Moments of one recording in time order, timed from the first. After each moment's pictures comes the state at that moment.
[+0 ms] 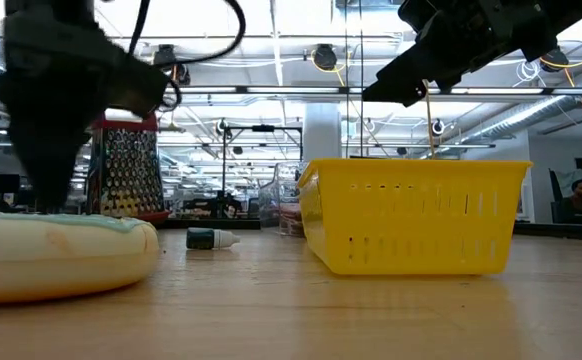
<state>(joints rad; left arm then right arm) -0.41 1.64 1.00 -0.79 0.02 -1.08 0.04 1.17 0.60 0.19 -0.08 -0.01</state>
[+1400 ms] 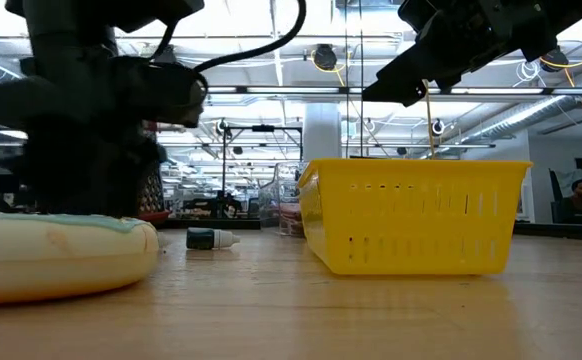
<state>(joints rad) -0.40 1.78 1.00 -0.52 -0.12 -0.43 0.04 1.17 0.60 0.19 -0.08 -0.01</state>
